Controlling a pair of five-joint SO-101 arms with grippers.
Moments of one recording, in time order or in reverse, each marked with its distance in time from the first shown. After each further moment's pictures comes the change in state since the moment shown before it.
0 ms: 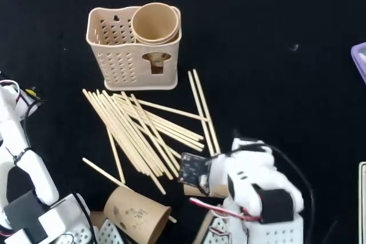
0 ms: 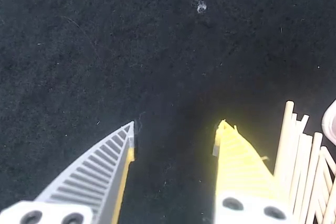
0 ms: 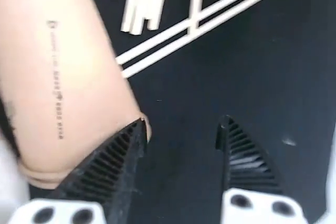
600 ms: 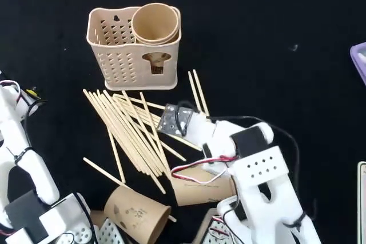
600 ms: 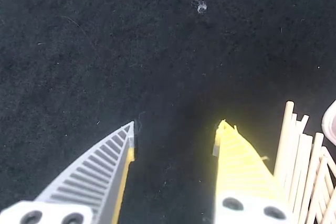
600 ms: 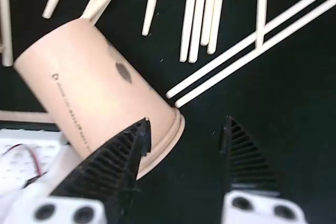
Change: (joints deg) left arm 0.0 0.0 0.0 0.0 0.1; right arm -14.3 39.7 -21.6 2.4 -31.6
